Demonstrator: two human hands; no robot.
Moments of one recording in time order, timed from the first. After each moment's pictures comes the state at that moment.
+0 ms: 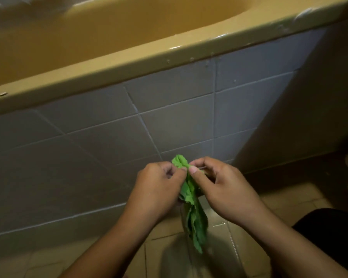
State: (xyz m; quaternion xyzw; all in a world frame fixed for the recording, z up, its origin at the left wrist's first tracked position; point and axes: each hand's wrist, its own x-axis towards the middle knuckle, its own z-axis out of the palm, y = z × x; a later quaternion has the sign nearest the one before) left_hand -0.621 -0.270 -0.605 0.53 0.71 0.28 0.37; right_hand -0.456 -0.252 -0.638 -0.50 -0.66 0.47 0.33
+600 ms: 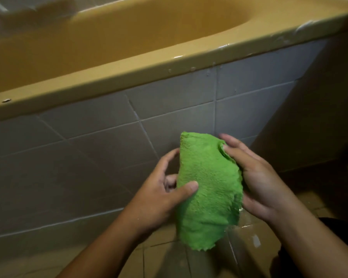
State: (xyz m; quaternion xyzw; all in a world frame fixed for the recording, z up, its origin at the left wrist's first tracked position) left_hand -0.627 -0.272 -0.615 0.47 0.50 0.39 0.62; right_hand -0.431 -0.222 -0.620 -0.35 -0.26 0.76 0.48
